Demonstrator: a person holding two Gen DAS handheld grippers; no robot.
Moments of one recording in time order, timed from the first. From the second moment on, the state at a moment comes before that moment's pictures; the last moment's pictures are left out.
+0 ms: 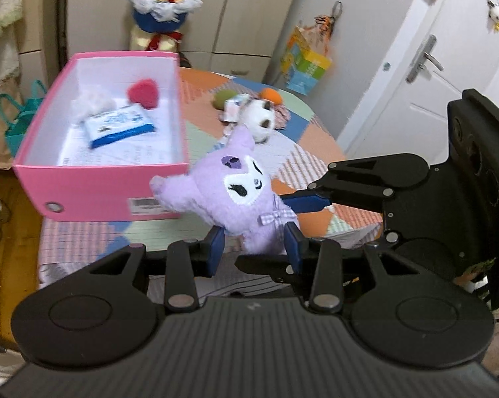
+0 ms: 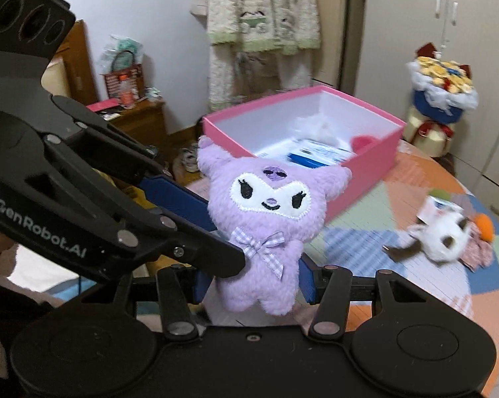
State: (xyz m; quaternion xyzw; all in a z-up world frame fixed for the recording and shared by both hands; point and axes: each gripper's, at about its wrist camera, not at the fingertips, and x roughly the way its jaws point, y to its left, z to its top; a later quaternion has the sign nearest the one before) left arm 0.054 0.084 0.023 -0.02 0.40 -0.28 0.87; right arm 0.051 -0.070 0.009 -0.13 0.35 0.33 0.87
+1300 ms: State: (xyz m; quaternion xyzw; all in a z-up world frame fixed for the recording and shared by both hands) left arm 0.344 0.134 -0.054 -0.18 0.49 -0.20 0.83; right arm 0.336 0.009 -0.041 -0.15 0.42 0.29 0.85
